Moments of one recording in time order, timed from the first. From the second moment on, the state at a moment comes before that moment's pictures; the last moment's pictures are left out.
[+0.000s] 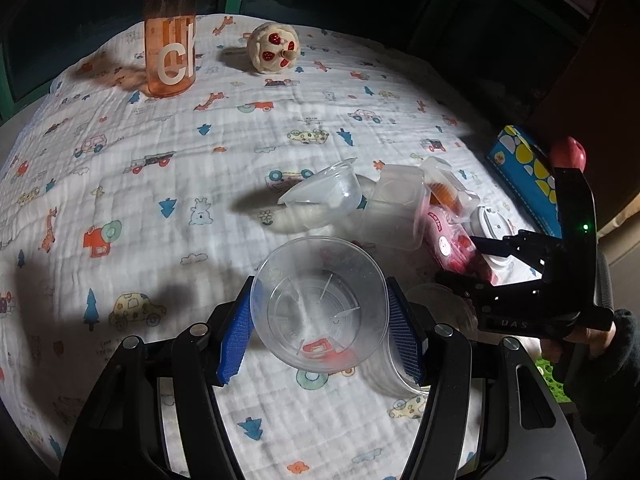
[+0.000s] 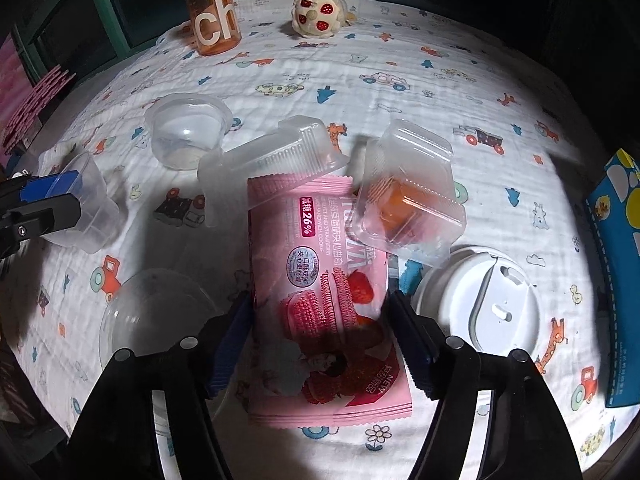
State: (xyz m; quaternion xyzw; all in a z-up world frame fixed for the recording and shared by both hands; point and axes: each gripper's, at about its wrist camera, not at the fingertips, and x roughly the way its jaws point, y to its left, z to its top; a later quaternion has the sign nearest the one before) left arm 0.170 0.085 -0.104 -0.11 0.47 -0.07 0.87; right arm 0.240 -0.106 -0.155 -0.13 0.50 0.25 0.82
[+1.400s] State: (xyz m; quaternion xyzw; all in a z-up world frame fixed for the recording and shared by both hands) left arm 0.139 -0.057 -0.026 -0.05 0.41 -0.22 0.89; right arm 0.042 -0.327 -0.031 0.05 0.38 0.09 0.92
